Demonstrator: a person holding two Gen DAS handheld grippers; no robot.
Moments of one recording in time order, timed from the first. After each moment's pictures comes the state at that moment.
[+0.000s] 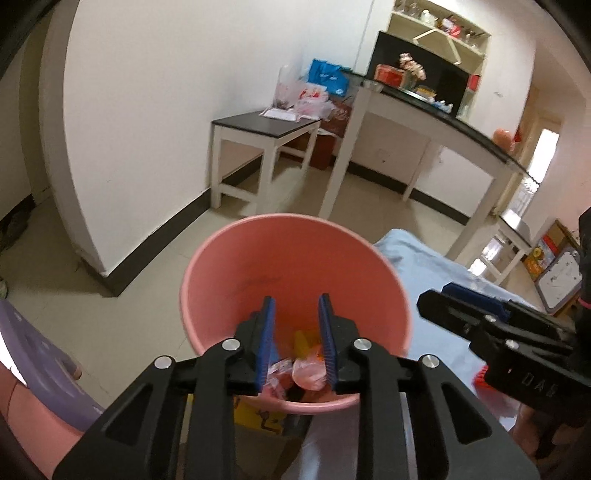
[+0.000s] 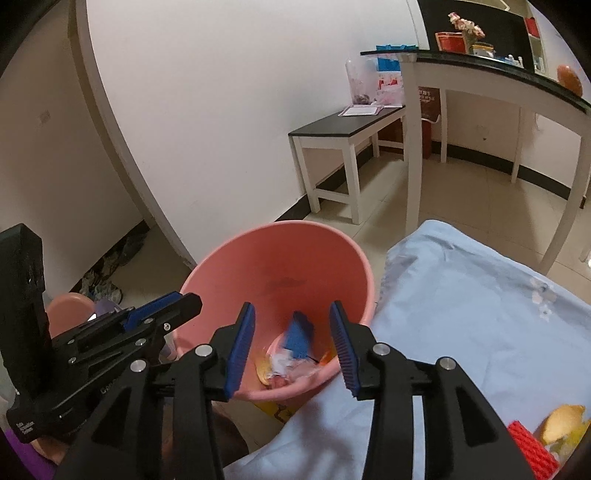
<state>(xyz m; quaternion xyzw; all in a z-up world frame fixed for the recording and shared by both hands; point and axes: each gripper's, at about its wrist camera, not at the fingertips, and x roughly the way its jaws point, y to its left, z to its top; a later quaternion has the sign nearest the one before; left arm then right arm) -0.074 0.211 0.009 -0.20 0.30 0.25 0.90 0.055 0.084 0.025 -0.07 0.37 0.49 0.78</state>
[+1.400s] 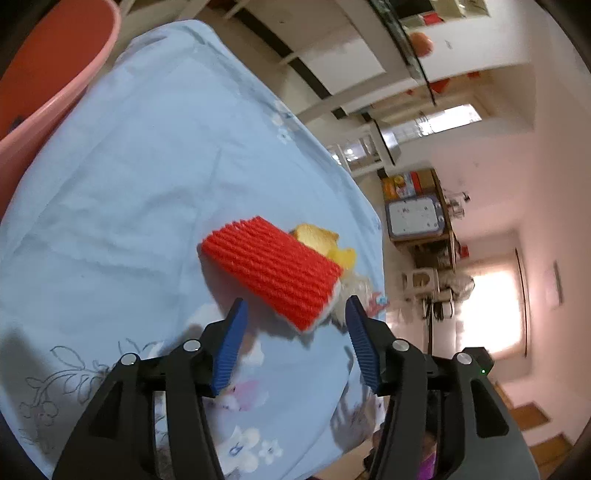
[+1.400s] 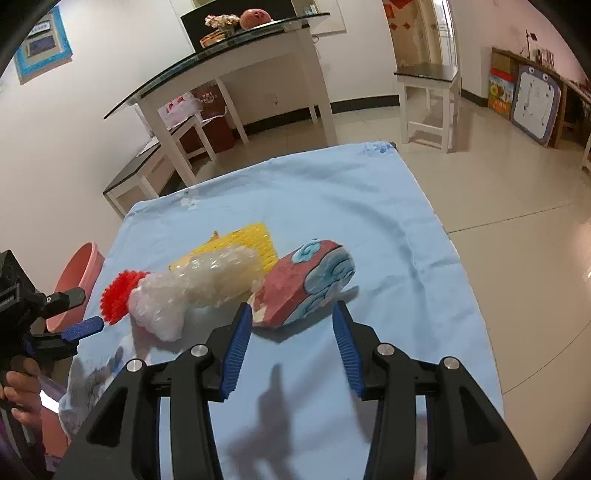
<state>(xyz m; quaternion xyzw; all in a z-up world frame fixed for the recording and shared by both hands) 0.038 0.062 -0.048 -0.46 0.44 -0.07 0.77 0.107 -0.291 -0.029 0.07 0.45 0.20 0.87</state>
